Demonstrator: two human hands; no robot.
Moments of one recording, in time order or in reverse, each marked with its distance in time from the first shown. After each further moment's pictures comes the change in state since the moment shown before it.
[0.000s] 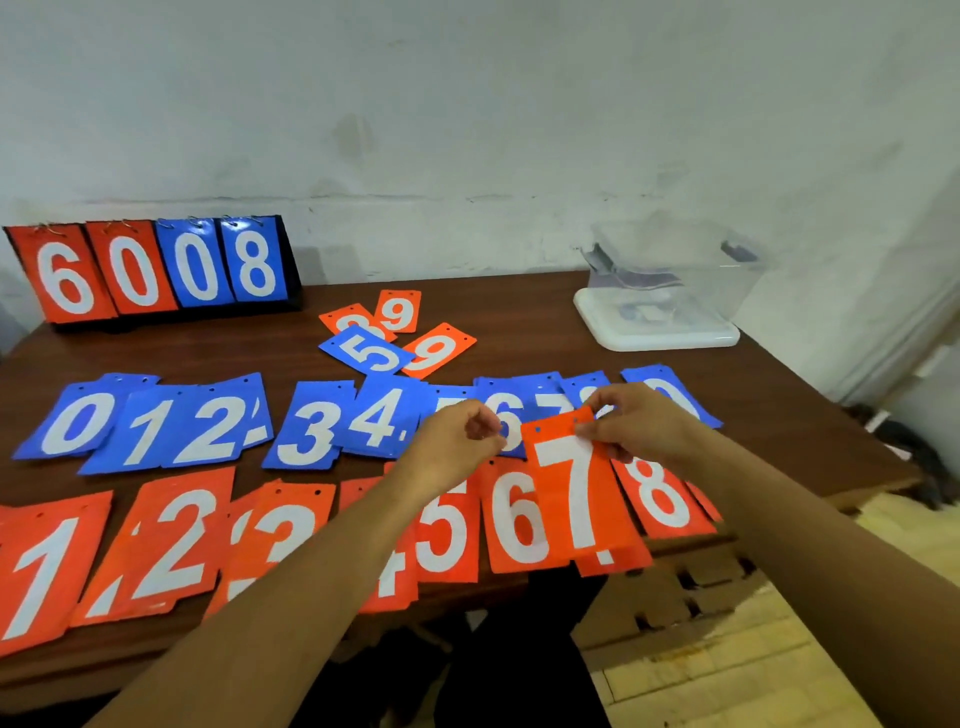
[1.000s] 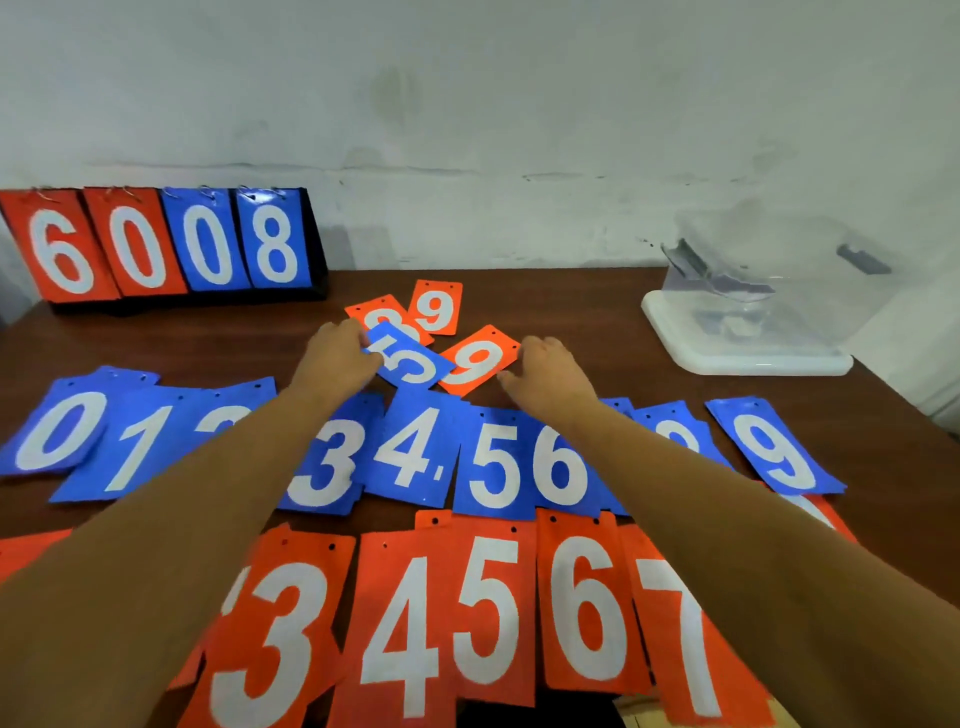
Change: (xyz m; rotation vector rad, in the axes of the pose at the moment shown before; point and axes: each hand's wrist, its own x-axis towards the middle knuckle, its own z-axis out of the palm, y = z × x) left_hand 0.139 -0.115 -0.137 0.371 0.407 -0.198; right_hand 0.172 -0.067 0.110 -0.522 0.185 -0.172
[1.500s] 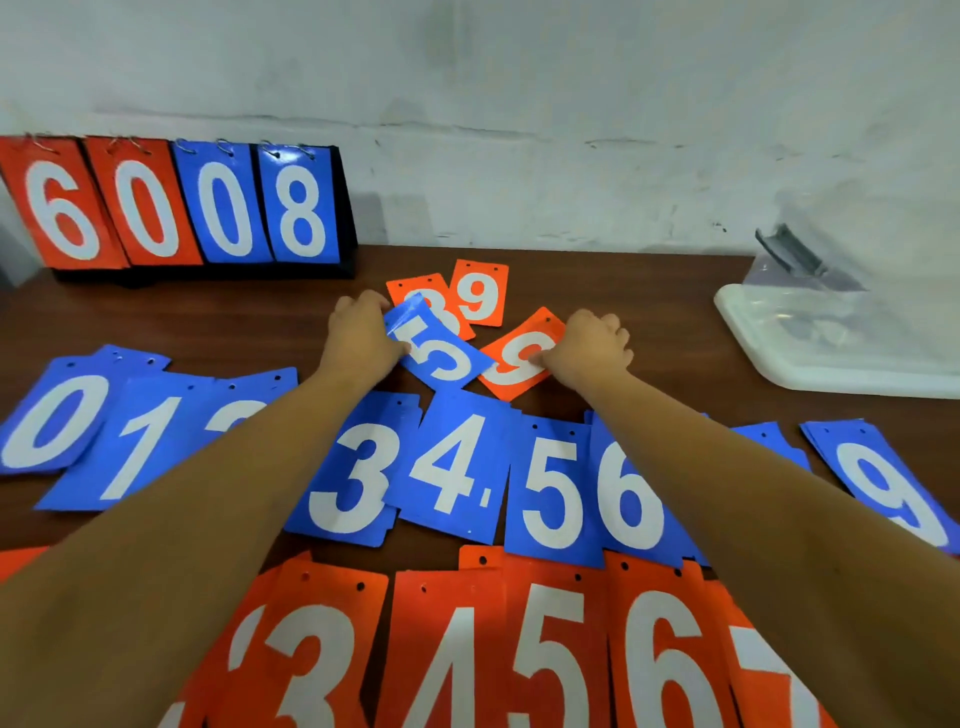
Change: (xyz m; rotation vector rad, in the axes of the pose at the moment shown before) left_hand 0.045 -0.028 0.019 -0.053 0.053 -0.025; right_hand 0.081 -0.018 0.034 -0.008 0.035 0.282
